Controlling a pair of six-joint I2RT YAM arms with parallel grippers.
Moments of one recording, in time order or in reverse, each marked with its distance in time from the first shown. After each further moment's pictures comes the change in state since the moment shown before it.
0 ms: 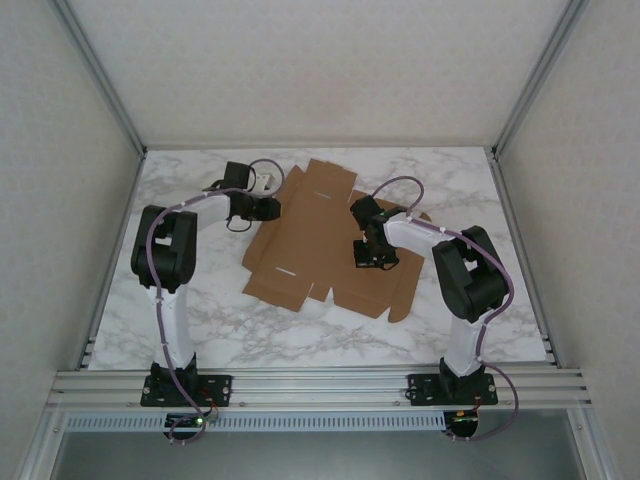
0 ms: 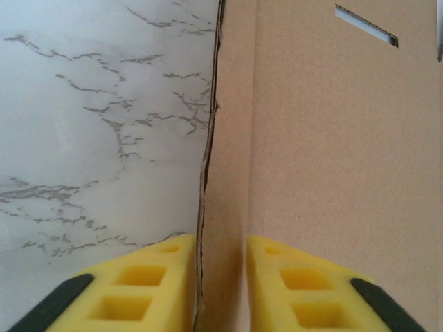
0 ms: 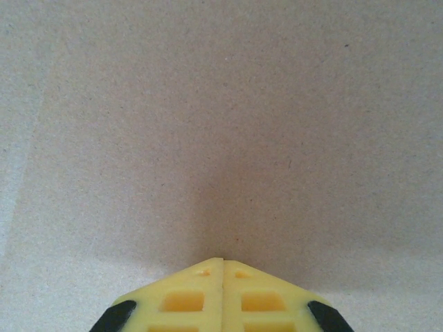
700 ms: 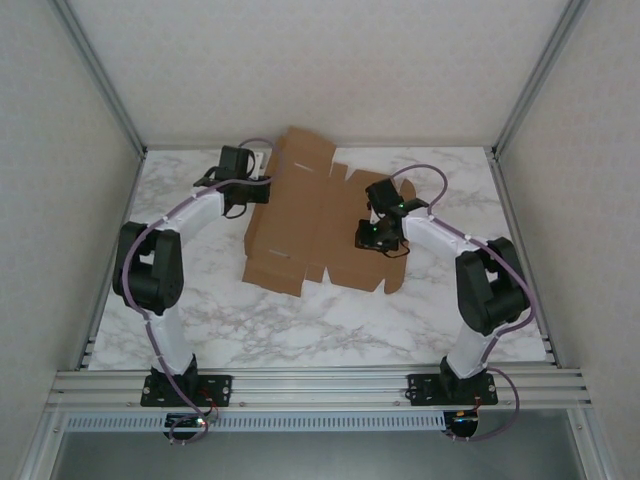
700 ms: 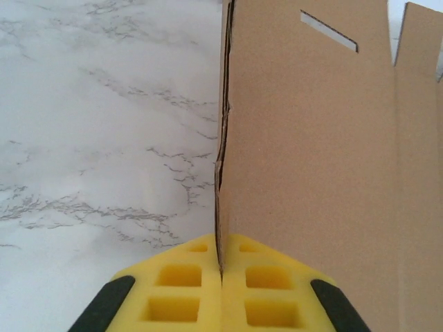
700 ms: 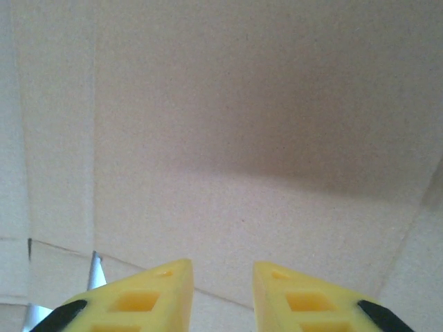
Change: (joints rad) left arm -0.060 -0.219 -0.003 -0.035 -0.311 0.000; right arm -0.074 -0.117 0.018 0.082 -0.177 0.097
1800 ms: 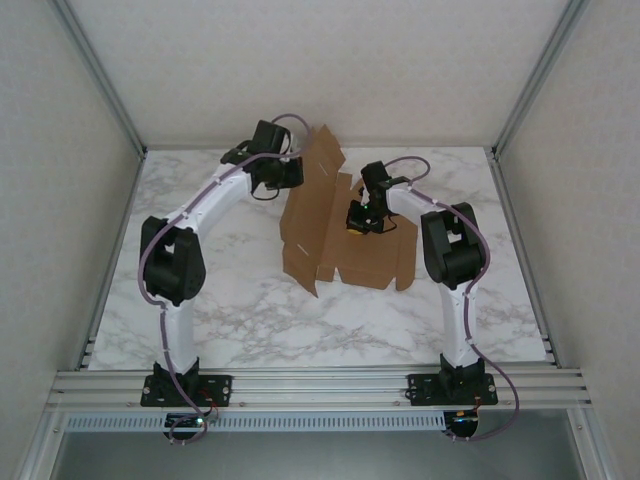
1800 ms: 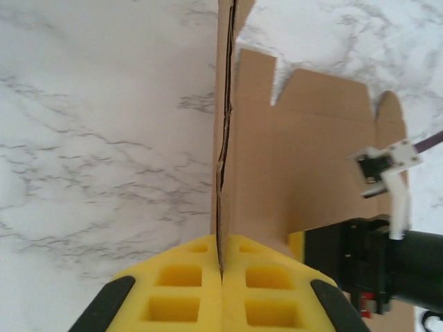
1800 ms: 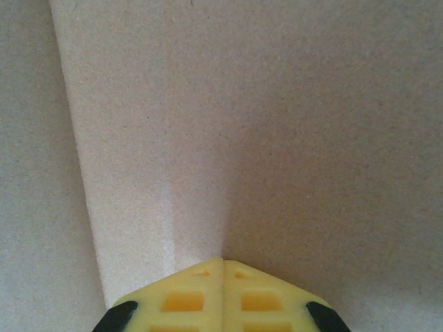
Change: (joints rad) left arm -0.159 0.151 0.452 -0.356 0.057 -0.291; right arm -0.085 0.435 0.393 -0.038 -0.185 0.037
